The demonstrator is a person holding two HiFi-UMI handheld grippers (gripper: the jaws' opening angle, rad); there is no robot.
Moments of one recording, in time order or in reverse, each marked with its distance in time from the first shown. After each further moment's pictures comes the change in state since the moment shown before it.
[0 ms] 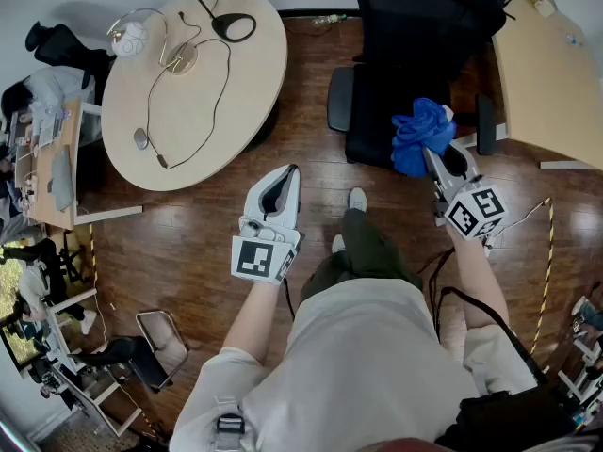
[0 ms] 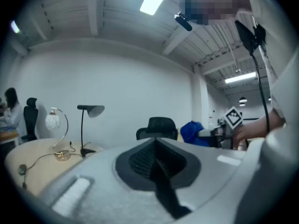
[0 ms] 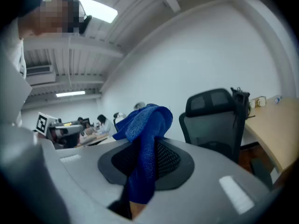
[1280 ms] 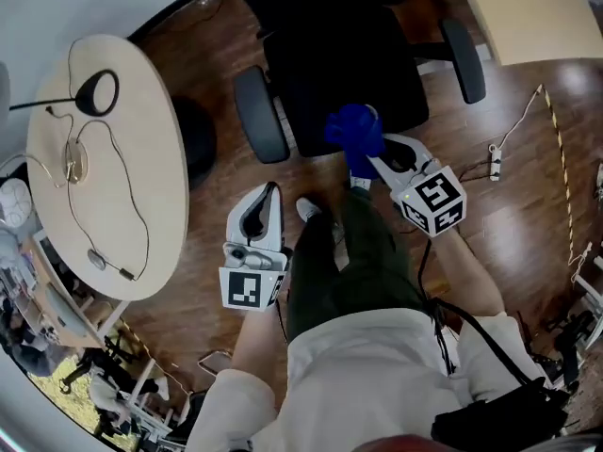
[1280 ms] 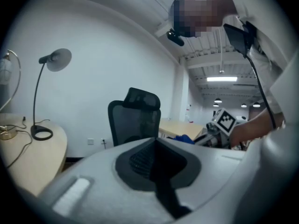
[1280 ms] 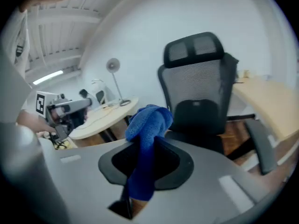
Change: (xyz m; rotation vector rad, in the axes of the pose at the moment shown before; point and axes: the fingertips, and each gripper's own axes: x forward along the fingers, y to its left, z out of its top) left arm 0.188 0.004 -0.150 0.010 0.101 -0.330; right arm 0.099 -0.101 -0.183 0.050 0.309 -0.141
